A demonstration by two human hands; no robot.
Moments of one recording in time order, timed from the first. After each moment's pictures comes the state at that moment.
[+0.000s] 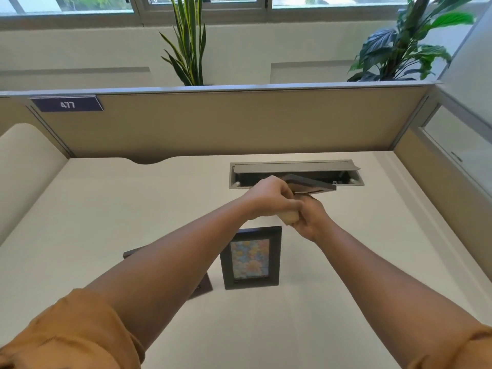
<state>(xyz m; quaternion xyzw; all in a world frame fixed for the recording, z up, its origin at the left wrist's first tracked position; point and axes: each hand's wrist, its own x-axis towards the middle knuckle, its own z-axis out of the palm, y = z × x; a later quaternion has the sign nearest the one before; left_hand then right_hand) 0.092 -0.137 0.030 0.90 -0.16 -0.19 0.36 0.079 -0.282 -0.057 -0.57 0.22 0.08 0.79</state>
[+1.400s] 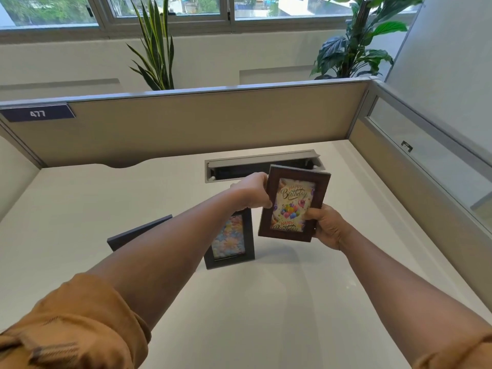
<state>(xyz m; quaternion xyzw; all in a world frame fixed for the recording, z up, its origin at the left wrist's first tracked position) 0.042 -0.165 0.038 0.91 -0.16 -0.22 0.31 -0.036 -0.369 -0.063 -0.59 0.21 0.08 0.78</state>
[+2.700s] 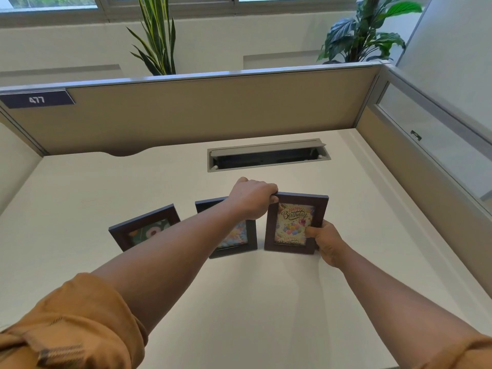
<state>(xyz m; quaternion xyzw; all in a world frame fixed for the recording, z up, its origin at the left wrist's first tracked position) 0.025 -0.153 -0.001 0.94 -0.34 -0.07 0.06 -0.068 -0.356 -0.124 -0.61 0.29 0.06 0.73</state>
